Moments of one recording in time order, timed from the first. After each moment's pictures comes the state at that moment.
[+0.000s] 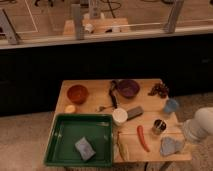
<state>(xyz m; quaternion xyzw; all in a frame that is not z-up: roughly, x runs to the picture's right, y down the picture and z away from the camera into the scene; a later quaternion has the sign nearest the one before) 0.376 0.260 0.719 -0.29 -0.04 0.05 0.96</state>
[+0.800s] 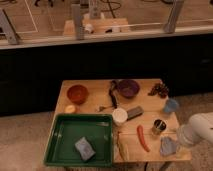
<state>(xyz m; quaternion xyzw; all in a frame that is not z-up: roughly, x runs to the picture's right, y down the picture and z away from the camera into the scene) 0.368 0.293 0.746 -0.31 -0.04 0.05 0.95</state>
